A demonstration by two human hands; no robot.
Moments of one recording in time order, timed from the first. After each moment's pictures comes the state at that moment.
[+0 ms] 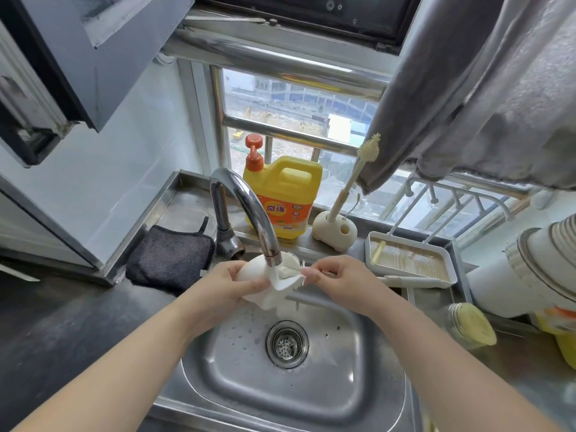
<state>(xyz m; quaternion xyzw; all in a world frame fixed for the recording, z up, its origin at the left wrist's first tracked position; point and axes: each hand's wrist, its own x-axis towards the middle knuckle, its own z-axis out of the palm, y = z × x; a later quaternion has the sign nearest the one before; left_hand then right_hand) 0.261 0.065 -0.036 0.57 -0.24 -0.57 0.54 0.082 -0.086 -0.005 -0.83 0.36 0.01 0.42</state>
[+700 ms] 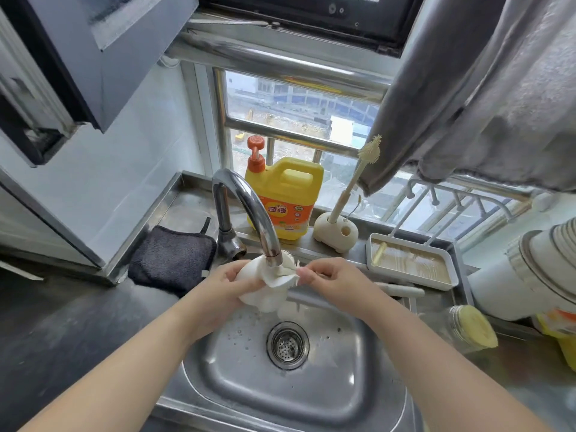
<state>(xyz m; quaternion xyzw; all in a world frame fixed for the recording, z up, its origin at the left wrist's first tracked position) 0.257 0.068 -0.035 0.53 -0.26 -0.58 0.56 0.090 -0.079 -0.010 -0.82 0.34 0.00 0.45</state>
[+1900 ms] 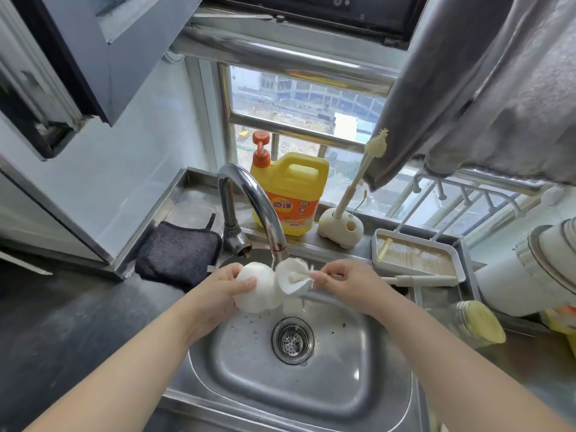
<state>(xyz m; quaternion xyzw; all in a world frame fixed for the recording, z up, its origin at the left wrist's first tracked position) 0.265 0.076 -0.054 0.56 -0.15 -0.59 0.56 0.082 -0.086 -0.018 -0.84 0.38 0.04 0.37</state>
